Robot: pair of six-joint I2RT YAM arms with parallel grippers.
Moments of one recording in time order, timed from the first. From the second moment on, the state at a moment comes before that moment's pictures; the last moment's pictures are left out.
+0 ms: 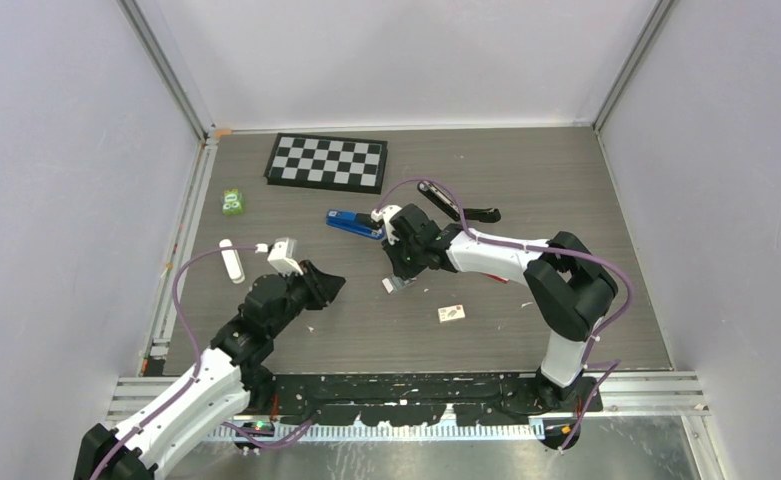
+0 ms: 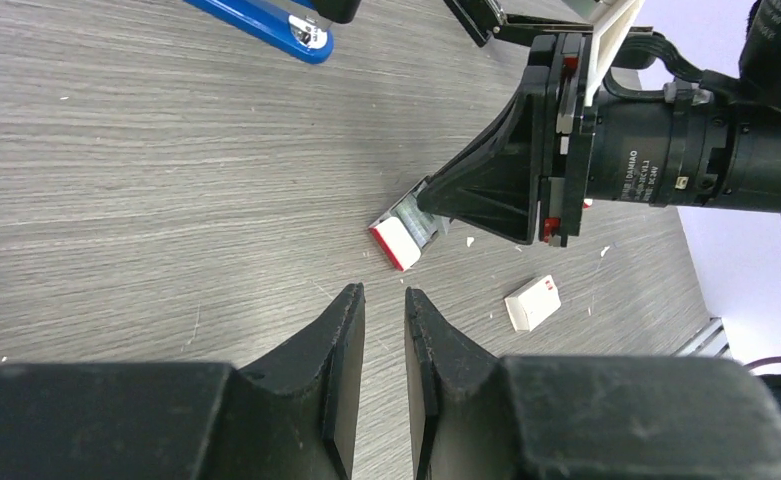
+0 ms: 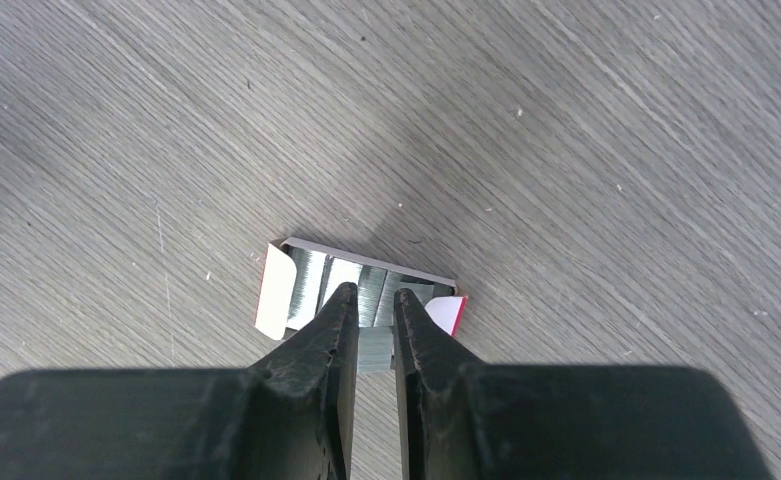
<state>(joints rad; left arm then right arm) -0.57 0.57 0.24 0.05 -0.03 -0.71 0.81 1.79 1.12 -0.26 -0.04 0.11</state>
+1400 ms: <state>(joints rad) -0.57 0.54 0.22 0.02 -0.03 -0.71 0.81 1.83 1.16 -0.29 0.00 0.09</state>
